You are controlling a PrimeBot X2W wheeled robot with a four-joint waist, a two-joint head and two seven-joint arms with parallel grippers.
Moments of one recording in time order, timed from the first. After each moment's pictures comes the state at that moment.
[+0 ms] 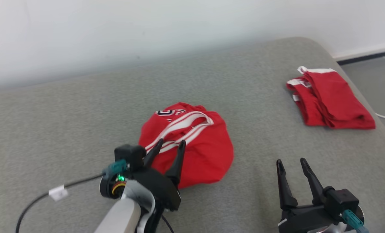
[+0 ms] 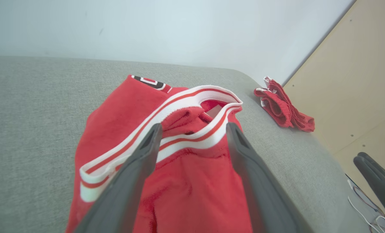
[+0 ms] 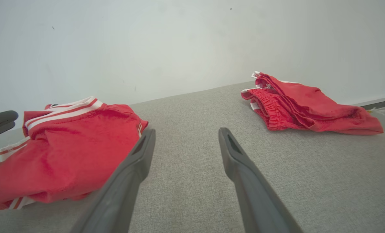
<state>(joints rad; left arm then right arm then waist) -0.47 0.05 -0.45 0.48 -0.61 -0.07 -0.01 -0.07 -0.05 -0.02 0.21 0.15 0.13 -0.25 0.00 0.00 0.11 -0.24</state>
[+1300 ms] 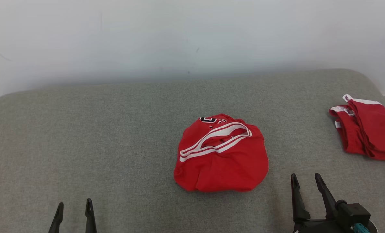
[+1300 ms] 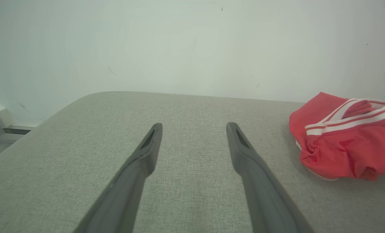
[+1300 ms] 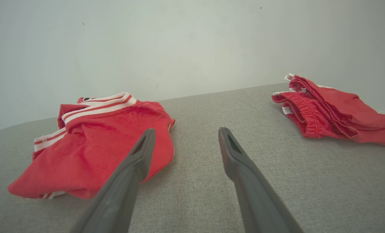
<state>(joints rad) 0.13 0.06 0.06 0.06 -0.17 -0.08 -0.26 0.00 -0.05 -0.08 0.22 0.13 0.13 -0.25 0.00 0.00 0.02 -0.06</state>
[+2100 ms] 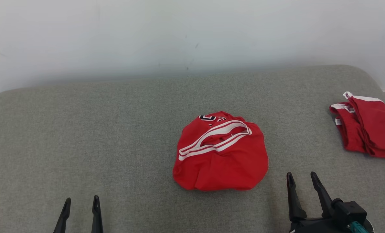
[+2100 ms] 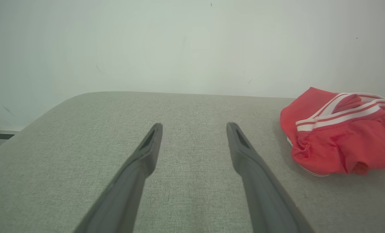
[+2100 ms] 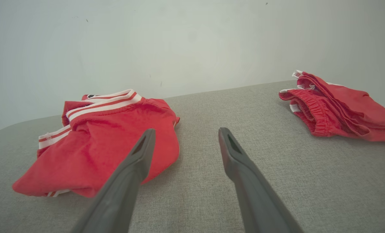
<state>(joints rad) 0.11 0.05 0.05 0.07 -0.14 -0.11 -0.26 0.00 -0.05 -0.06 0.21 0.13 0.13 -0.25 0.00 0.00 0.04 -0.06</state>
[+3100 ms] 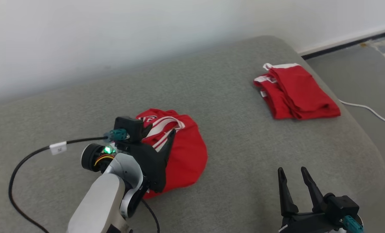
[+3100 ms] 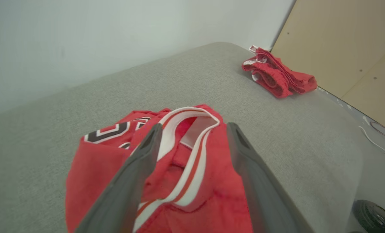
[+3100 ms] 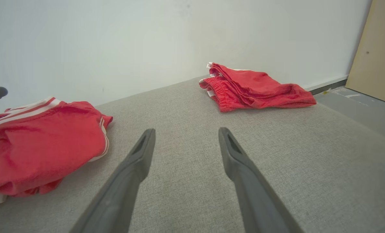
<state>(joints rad) -0.54 0.11 -0.38 0.41 -0.41 -0.13 0.25 -0.05 -0.05 -0.02 0.25 0.18 0.13 -0.26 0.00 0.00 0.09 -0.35</state>
